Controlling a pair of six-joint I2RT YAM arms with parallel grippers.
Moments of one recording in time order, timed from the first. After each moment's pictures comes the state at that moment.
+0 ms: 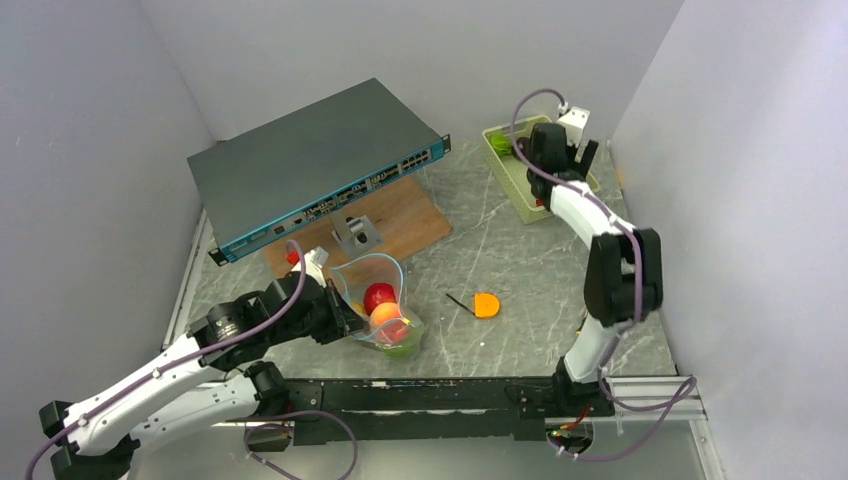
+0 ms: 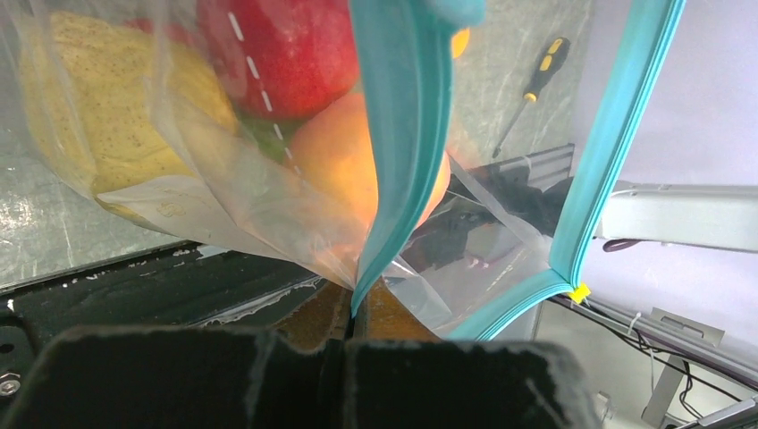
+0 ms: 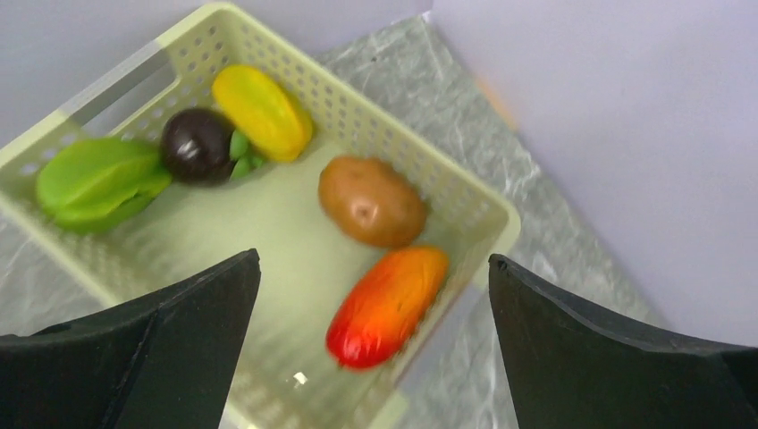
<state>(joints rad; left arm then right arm) -0.96 0.65 0.77 -0.81 -0.05 -1.20 0.17 1.72 1.26 0.05 0.71 0.21</state>
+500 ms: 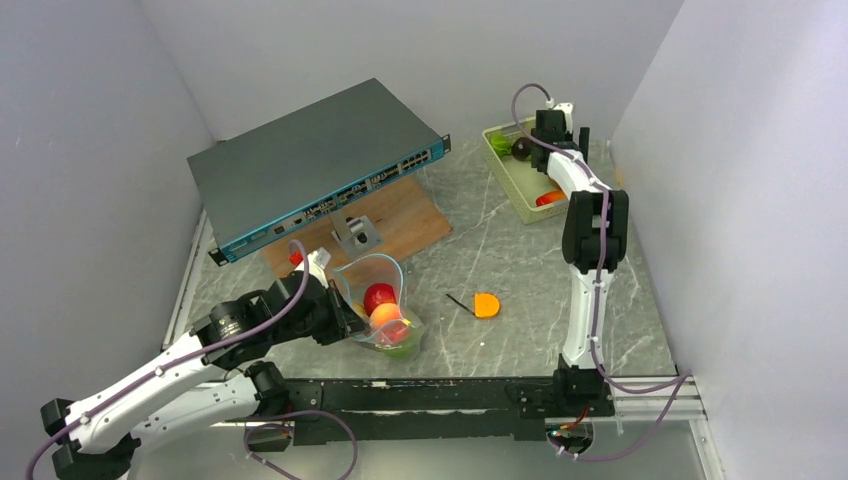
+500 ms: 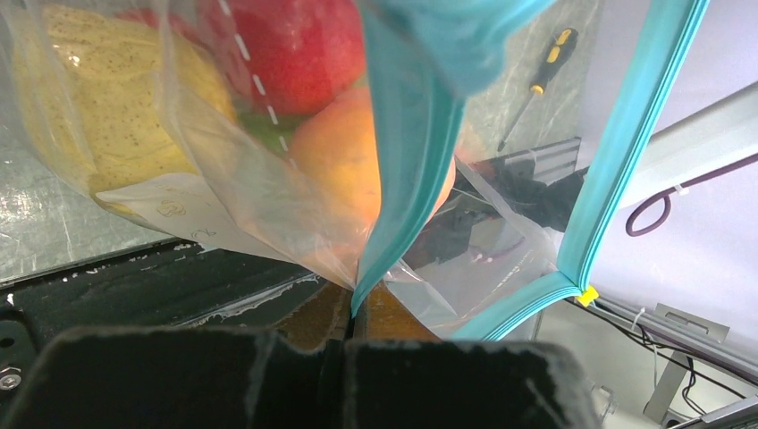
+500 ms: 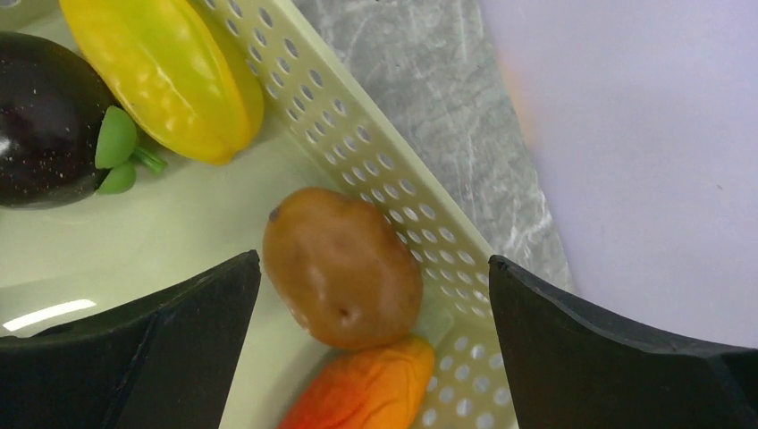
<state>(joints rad) -0.96 0.66 0.77 -0.81 -0.03 -1.19 0.03 2.26 1.86 -0.28 0.60 -0.02</state>
